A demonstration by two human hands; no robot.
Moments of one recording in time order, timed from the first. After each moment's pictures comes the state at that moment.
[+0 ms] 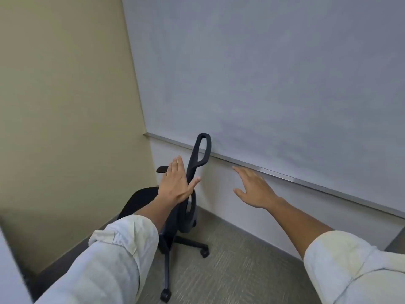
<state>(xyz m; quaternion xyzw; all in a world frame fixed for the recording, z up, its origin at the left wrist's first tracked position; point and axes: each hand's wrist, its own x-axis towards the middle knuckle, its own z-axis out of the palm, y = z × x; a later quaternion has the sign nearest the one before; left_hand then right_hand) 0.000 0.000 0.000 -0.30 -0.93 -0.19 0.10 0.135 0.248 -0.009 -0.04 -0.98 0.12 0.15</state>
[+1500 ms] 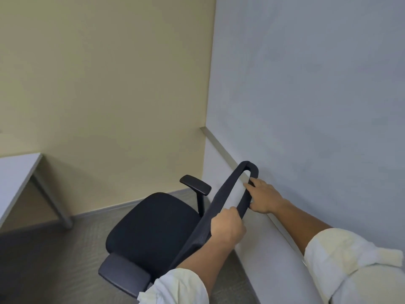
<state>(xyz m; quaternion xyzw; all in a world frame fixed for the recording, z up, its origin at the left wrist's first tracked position) -0.314 0.302 -0.094 0.02 -0.98 -0.21 -0.06 -0.419 0.445 -0.068 0.19 -0.98 -0.07 -0.09</state>
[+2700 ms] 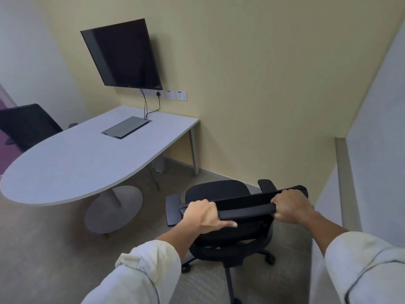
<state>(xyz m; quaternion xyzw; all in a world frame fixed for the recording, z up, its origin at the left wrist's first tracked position) -0.199 0.259 -0.088 0.32 -0.95 -0.02 -0.02 -0.466 0.398 -0.098 0.60 -0.79 -0.10 0.04</state>
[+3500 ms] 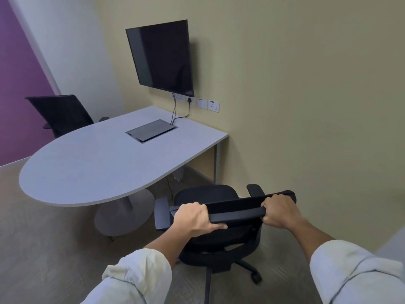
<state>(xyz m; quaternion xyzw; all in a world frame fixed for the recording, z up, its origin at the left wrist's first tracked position) -0.239 0.057 -0.093 0.44 -0.90 0.00 0.02 -0.527 0.129 -0.094 0.67 -0.74 -0.06 0.04</state>
